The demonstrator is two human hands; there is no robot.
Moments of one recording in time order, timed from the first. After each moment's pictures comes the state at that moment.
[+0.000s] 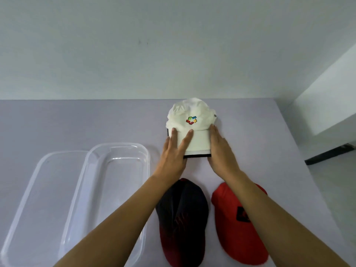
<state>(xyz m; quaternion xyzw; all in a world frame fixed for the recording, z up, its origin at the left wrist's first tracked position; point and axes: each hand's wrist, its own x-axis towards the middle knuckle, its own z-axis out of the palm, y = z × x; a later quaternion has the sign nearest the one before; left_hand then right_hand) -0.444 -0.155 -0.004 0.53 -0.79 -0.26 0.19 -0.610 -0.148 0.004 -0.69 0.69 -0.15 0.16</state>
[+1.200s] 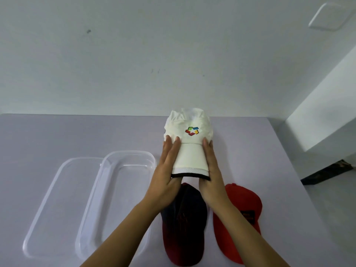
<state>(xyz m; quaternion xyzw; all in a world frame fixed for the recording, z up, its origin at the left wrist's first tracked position) -0.415 -0.070 0.085 0.47 -0.70 -0.38 0.39 -0.551 -0.061 0.074 -0.57 0.53 -0.50 0.38</state>
